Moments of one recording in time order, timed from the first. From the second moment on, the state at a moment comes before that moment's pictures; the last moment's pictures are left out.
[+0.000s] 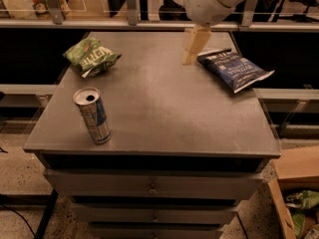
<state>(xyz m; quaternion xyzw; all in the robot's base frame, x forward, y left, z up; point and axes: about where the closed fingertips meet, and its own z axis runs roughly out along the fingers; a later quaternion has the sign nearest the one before) 0.621 -0.044 0.999 -0.78 0.49 -0.06 0.38</state>
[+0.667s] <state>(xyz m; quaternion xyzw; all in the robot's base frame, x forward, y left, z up) 0.669 0.048 0.993 -0.83 0.39 -0.06 0.40</state>
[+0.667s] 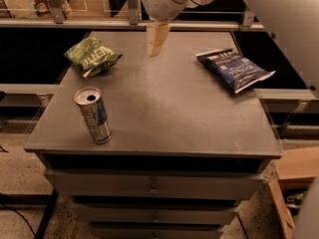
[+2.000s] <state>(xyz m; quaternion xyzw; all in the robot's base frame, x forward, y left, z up) 0.756 0.128 0.919 -0.80 0.41 -0.11 0.42</state>
